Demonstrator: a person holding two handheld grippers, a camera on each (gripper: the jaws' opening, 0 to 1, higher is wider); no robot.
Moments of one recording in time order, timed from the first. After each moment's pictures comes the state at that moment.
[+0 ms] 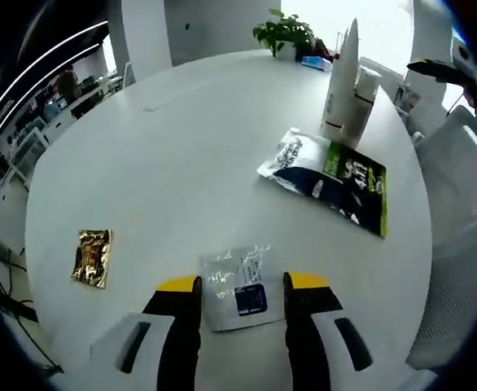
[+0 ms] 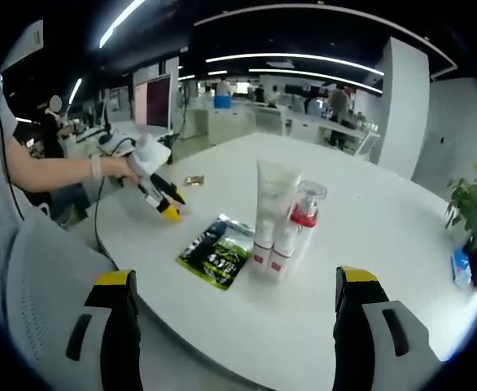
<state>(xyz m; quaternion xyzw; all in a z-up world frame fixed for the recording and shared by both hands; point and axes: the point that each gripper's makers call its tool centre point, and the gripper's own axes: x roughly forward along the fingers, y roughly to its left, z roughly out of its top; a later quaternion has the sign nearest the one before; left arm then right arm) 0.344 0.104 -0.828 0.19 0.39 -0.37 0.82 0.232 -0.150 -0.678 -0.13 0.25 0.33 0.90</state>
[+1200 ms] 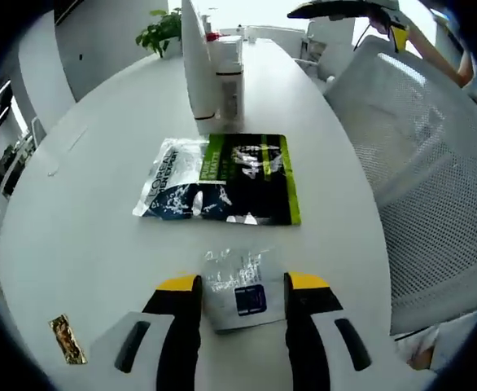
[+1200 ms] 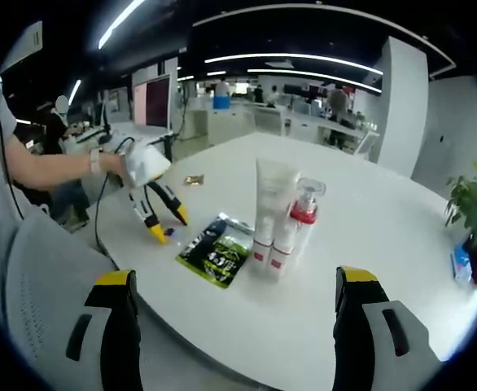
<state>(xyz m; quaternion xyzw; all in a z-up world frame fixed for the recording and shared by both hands) 0.289 0.049 -0.829 0.30 0.36 -0.57 0.68 0.230 -0.153 -0.681 -0.13 0.25 0.33 0.90</state>
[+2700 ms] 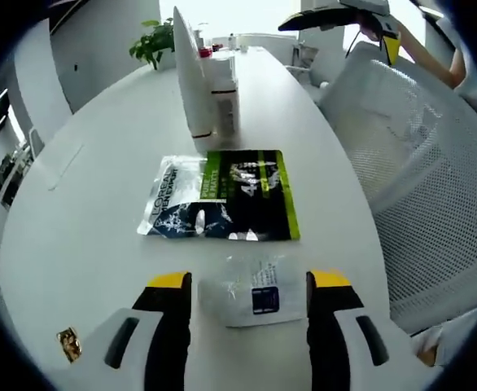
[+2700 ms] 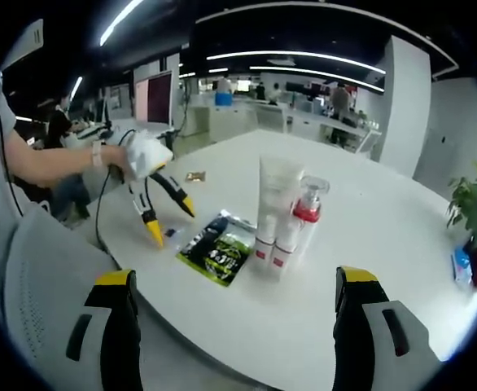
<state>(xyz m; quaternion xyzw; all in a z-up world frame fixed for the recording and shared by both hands) 0.300 0.045 -0.810 0.28 0.33 -0.56 0.71 0.229 -0.150 -0.683 -0.13 0.26 0.33 0.90</state>
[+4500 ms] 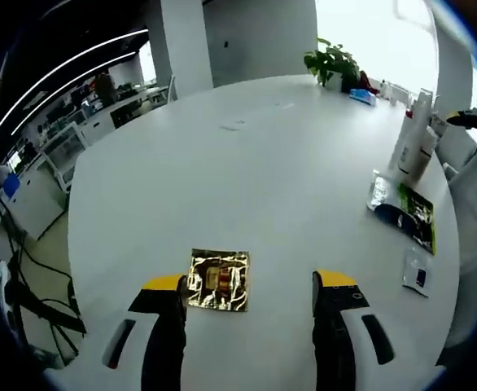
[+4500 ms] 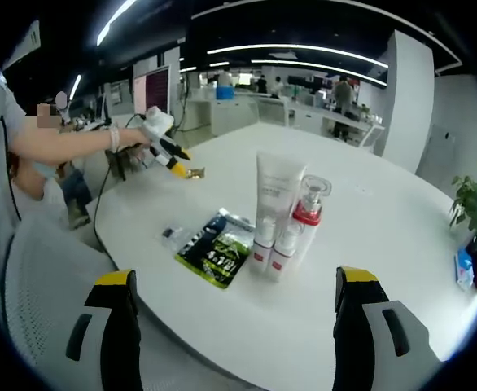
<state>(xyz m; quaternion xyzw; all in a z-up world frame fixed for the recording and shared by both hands) 0.460 0.213 -0.796 0.15 0.35 -0.30 0.88 0.244 -0.147 -0.685 -0.13 0.28 0.34 0.89</state>
